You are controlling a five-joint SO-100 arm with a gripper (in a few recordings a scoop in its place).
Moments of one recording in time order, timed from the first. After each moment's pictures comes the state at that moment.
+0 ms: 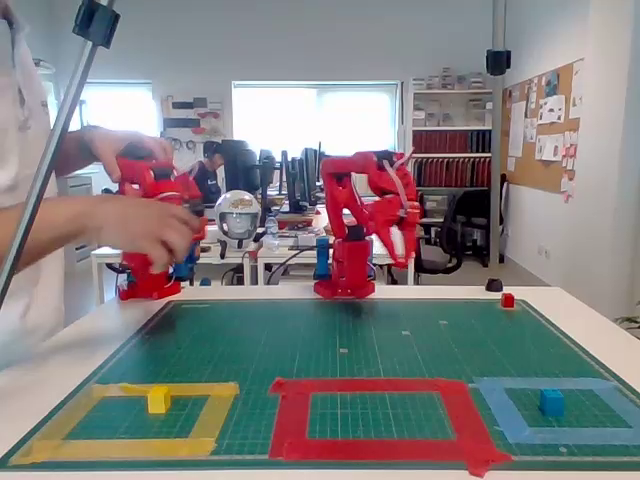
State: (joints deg) arm -29.0 125.2 125.2 59.5 -84.2
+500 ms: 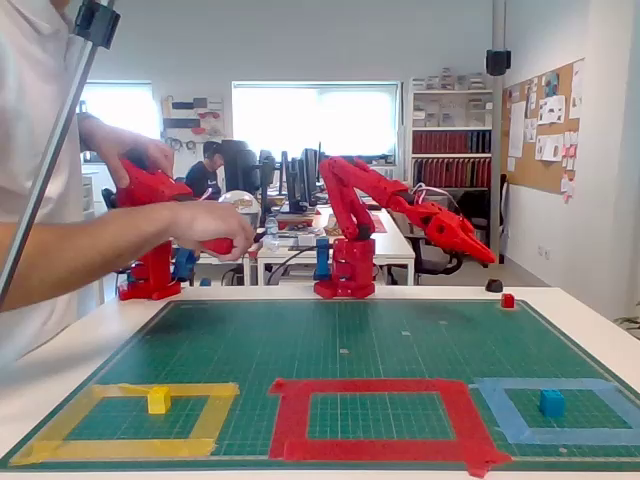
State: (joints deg) arm -52.7 121.0 150.5 -3.3 -106.3
